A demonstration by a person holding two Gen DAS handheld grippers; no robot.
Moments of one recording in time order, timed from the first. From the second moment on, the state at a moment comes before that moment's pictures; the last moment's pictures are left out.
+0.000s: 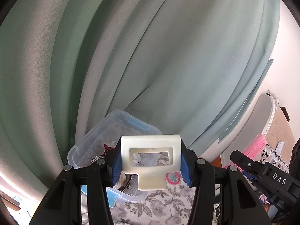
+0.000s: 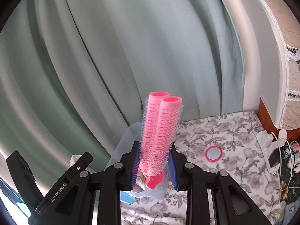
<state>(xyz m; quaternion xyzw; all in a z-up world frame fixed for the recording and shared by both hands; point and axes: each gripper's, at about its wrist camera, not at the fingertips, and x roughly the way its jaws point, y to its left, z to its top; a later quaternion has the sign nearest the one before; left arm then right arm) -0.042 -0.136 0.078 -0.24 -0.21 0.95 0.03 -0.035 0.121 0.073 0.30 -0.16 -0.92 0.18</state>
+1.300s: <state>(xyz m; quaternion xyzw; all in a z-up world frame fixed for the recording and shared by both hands) -0.107 -0.195 0.008 -0.31 -0.24 0.92 -0.01 -0.103 0.010 -0.012 0.40 -0.10 -0.88 0.22</state>
